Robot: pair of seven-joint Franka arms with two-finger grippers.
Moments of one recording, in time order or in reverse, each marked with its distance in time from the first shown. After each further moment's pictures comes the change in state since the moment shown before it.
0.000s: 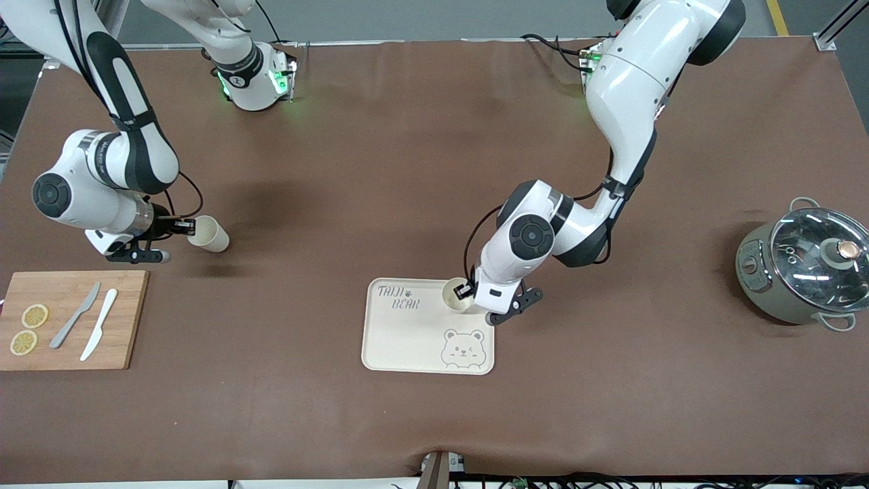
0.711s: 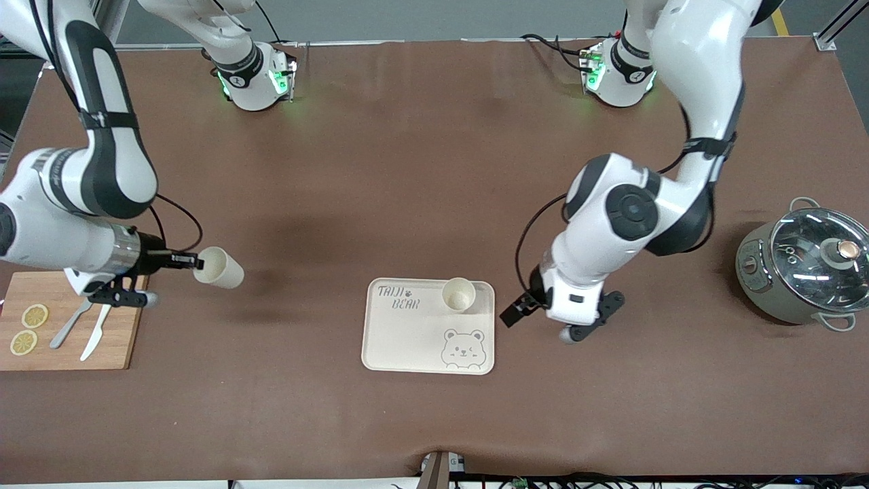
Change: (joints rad) left arm 0.150 -0.229 0.011 0.040 0.000 -0.176 0.048; right arm 0.158 0.166 0.005 0.524 0.180 -0.300 0.230
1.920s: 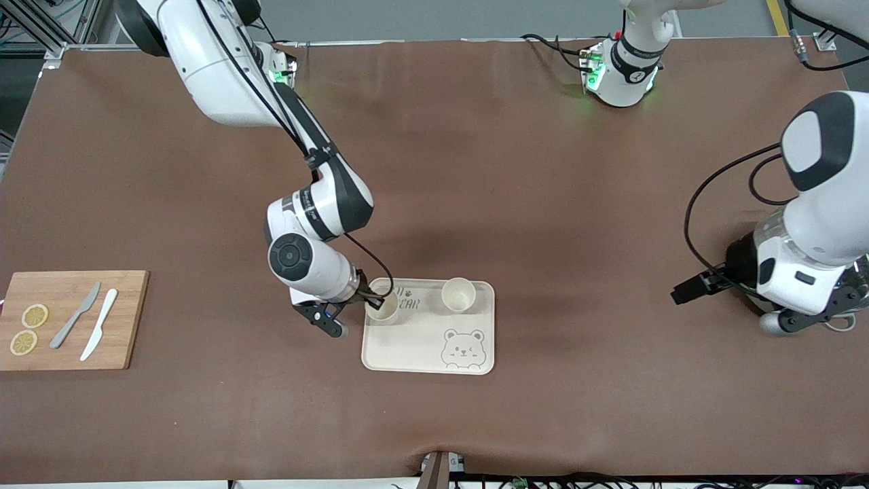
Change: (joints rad) left arm 0.323 -0.209 0.006 -0.004 0.004 -0.311 0.580; right arm 0.427 0.401 0.045 0.330 0.016 0.259 0.873
